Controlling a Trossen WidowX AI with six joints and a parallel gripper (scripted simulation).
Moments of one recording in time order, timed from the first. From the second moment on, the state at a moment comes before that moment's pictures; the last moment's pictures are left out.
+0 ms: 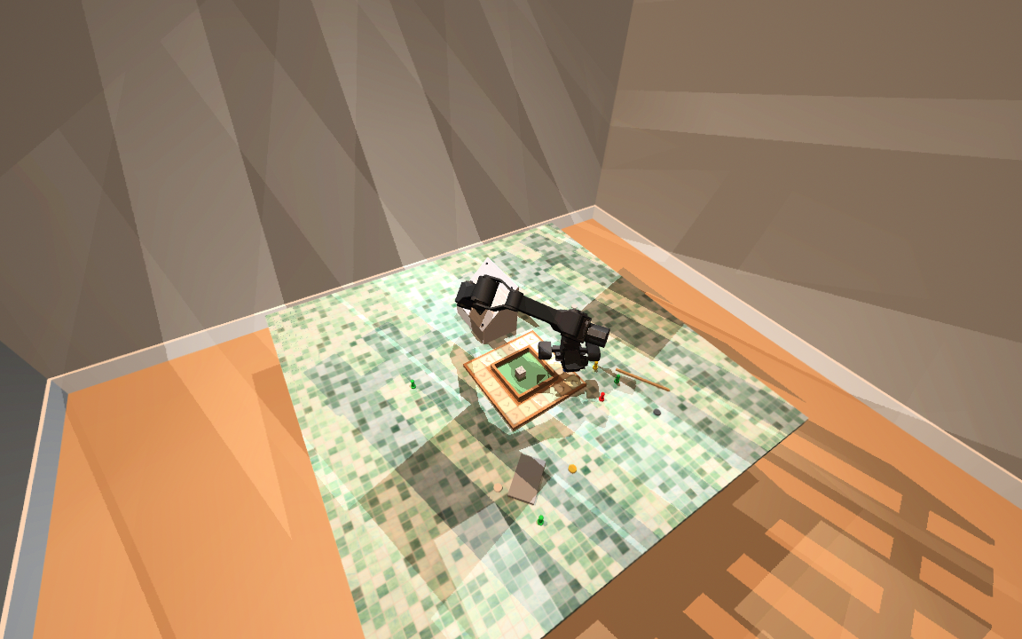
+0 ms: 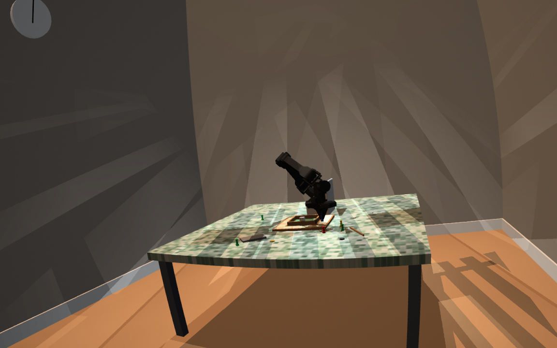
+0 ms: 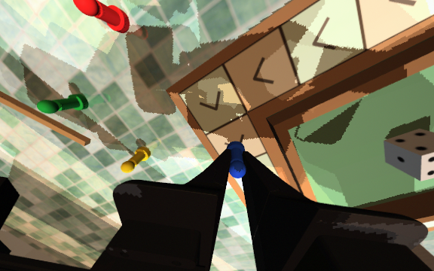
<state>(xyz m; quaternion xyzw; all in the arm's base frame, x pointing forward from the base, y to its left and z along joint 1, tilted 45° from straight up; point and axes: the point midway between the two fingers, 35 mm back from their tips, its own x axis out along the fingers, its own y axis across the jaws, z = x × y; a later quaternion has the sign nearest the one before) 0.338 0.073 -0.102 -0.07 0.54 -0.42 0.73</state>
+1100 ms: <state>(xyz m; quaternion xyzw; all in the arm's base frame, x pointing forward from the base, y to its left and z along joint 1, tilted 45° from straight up) 0.322 0.105 -0.054 -0.09 0.55 -0.41 0.72</state>
